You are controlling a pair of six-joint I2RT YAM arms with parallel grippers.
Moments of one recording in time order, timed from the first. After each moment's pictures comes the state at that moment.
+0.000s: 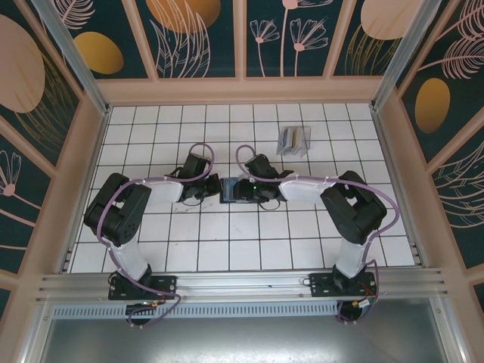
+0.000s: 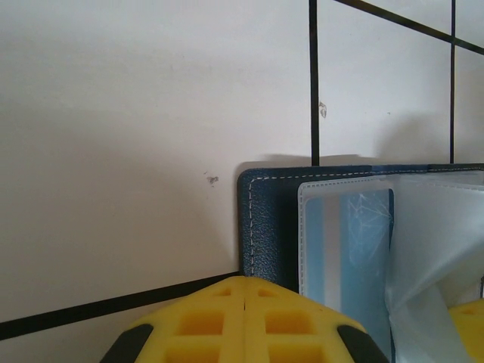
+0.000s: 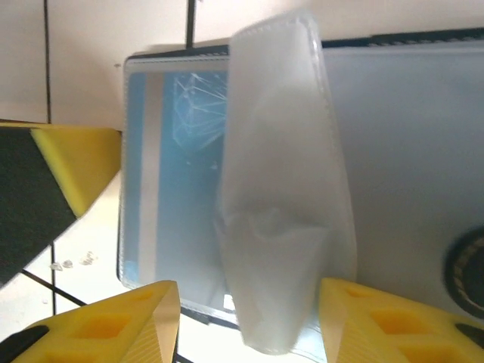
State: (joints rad) left arm -0.48 1.78 0.83 0.04 0.26 -0.68; right arm 0.75 1.82 1.02 -0.16 -0.20 0.73
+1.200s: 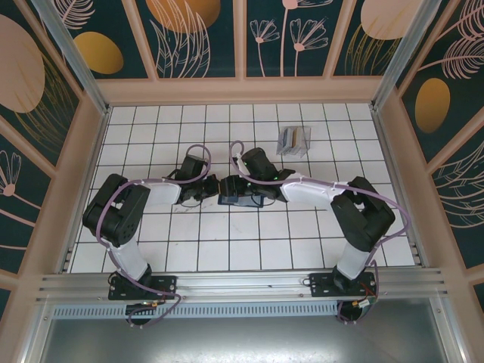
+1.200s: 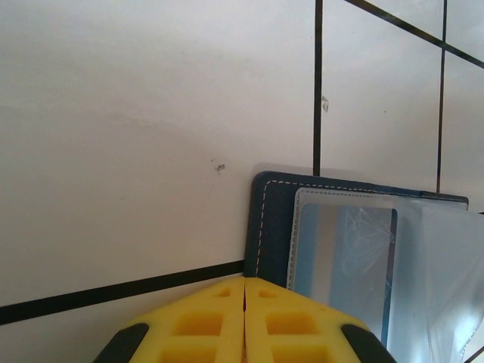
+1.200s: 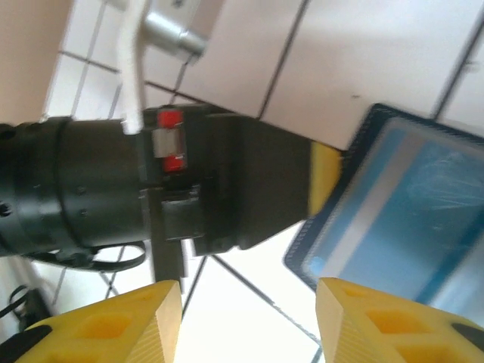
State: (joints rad) left arm -0.46 1.77 0.79 0.09 0.30 -0.72; right arm 0.79 1.72 1.04 -0.08 -0.32 0.59
